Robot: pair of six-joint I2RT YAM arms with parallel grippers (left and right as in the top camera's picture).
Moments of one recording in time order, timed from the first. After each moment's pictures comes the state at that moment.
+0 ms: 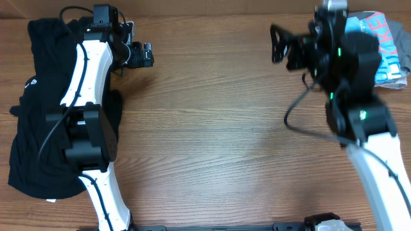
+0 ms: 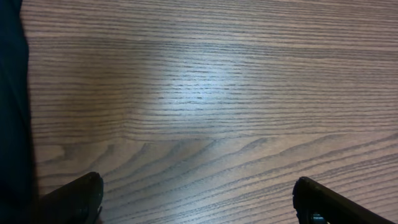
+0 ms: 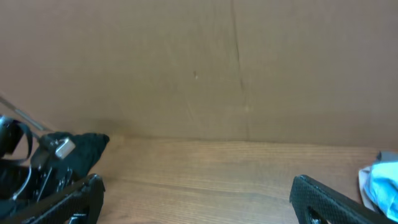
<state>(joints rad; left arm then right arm) 0.04 2.20 1.94 -0.93 0.21 -0.06 0.18 1.25 1.26 -0.26 -0.14 0.20</state>
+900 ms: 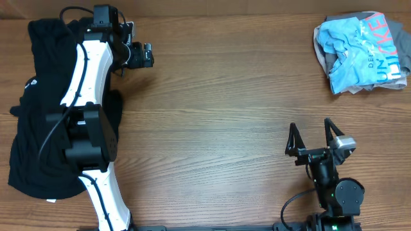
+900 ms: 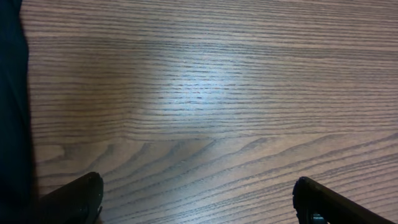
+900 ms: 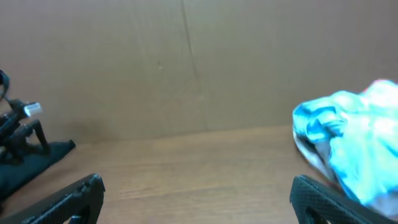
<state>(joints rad) 0.04 2.20 1.94 -0.93 0.21 -0.06 0.01 0.20 0.02 0.26 -0.14 0.20</state>
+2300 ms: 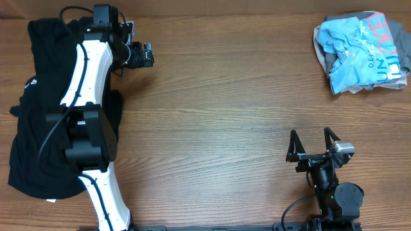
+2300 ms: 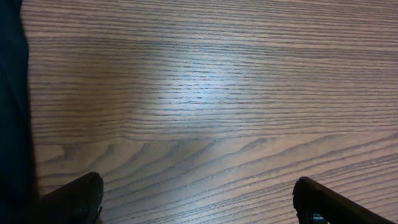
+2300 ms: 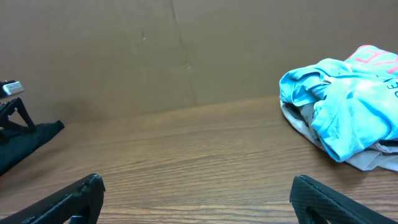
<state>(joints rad) 0.04 2.20 1.94 -0.93 0.21 -0.06 -0.02 0.01 0.02 -0.02 -0.15 0.20</state>
